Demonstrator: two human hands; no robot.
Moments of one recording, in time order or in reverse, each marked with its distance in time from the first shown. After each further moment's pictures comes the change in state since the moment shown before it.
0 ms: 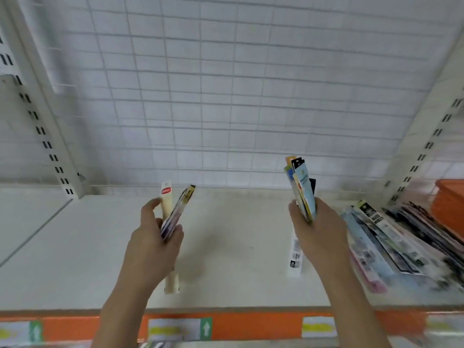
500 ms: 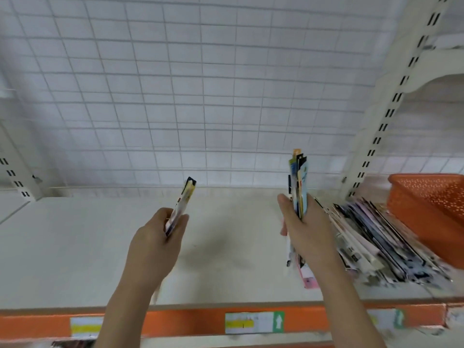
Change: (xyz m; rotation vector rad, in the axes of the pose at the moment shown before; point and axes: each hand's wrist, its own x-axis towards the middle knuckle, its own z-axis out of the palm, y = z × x) left_hand -0.040 0.086 0.092 0.066 -0.010 0.066; right_hand 0.027 0.073 -0.083 0.314 -0.114 0.100
